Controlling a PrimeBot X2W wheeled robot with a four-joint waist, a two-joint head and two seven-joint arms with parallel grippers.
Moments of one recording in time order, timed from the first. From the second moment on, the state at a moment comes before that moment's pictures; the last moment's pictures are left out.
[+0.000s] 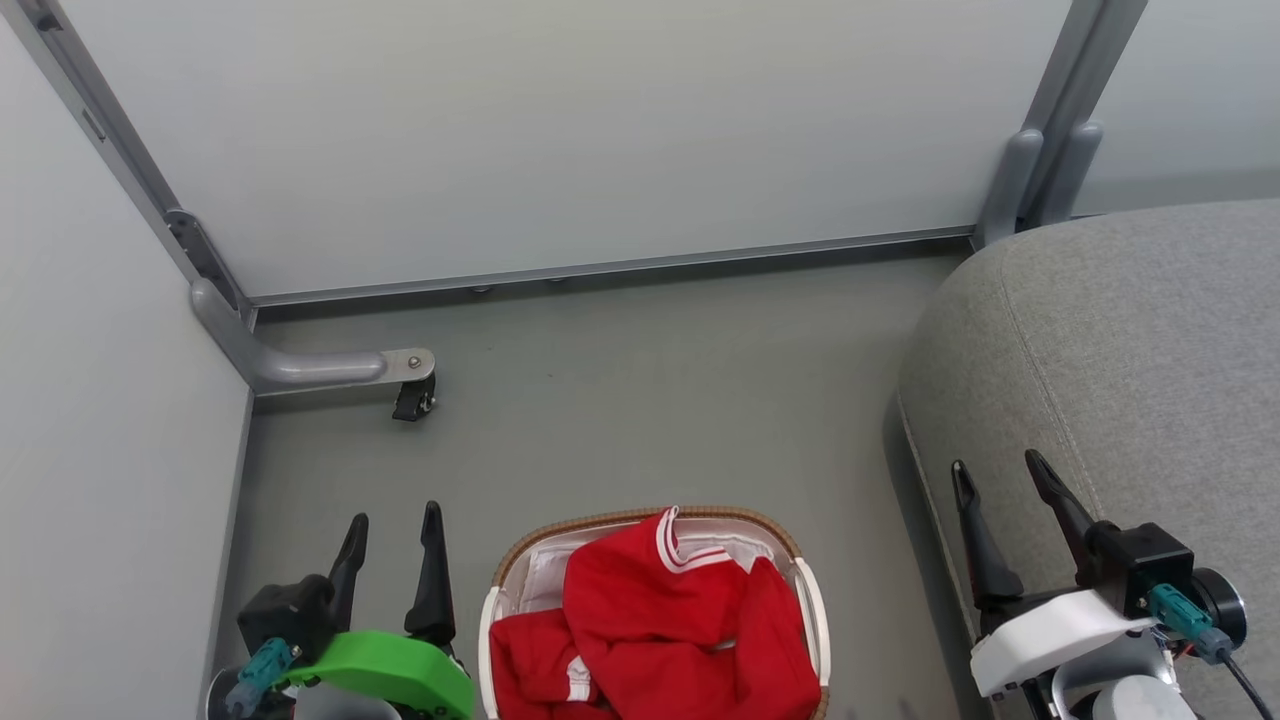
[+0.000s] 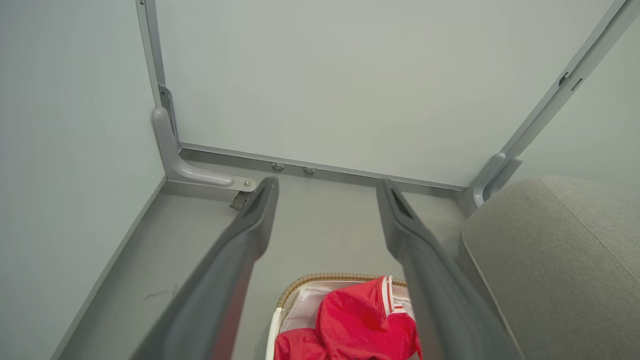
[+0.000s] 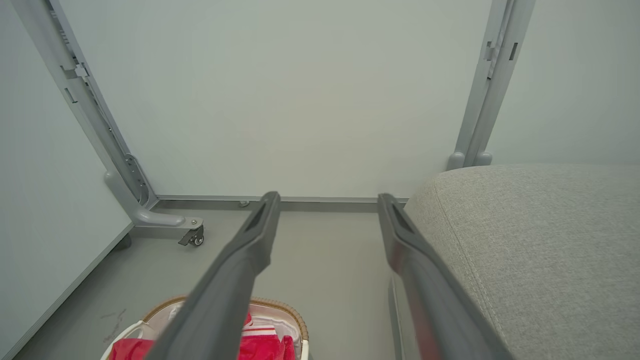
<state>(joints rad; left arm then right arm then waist) -0.05 0.05 -0.16 0.33 -0.40 -0.06 -0.23 -0.03 -0.05 0.00 0.15 0.12 0.13 -0.22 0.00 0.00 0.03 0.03</state>
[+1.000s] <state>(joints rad) -0.06 0.05 -0.19 0.39 -0.28 -0.05 -0.26 -0.03 -0.05 0.00 0.14 -0.02 0.13 -0.26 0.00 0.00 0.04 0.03</state>
